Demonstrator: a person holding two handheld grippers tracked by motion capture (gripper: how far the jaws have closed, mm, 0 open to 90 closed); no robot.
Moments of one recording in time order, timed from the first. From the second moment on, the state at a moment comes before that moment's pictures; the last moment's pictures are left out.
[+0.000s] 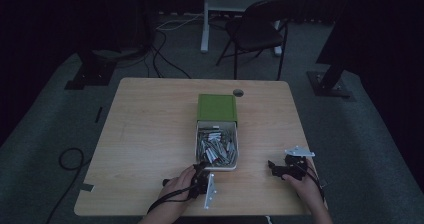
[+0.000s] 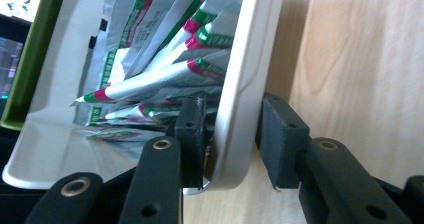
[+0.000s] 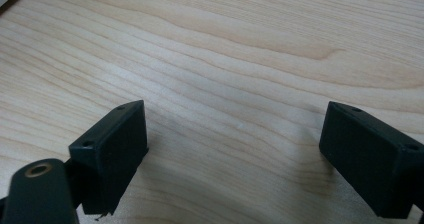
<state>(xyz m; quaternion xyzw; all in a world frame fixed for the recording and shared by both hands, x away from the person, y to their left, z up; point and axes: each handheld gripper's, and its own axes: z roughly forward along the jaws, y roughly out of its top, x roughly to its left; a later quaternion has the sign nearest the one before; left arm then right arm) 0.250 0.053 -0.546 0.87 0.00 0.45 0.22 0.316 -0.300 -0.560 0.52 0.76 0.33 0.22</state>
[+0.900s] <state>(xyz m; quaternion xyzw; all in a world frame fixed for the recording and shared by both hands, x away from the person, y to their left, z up) 0.232 0.076 -0.524 0.88 0.09 0.34 0.33 0.316 -0.300 -0.560 0.52 0.76 0.33 0.22</state>
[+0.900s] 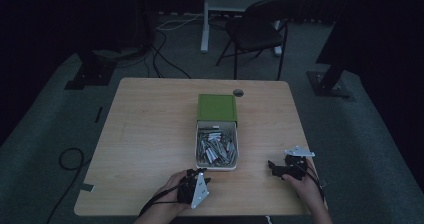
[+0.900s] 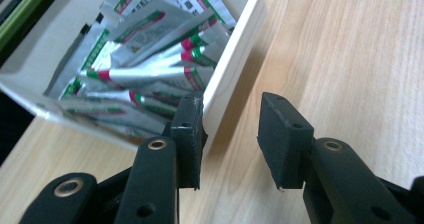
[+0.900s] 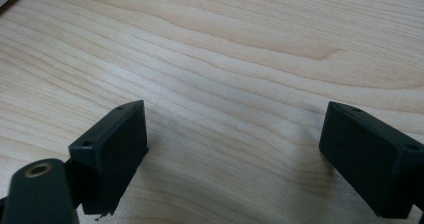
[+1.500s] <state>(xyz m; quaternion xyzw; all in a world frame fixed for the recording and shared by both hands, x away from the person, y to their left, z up) 0.234 0.113 -0.532 0.87 0.15 0.32 0.35 0.316 -0.300 -0.560 0.52 0.76 0.33 0.22</state>
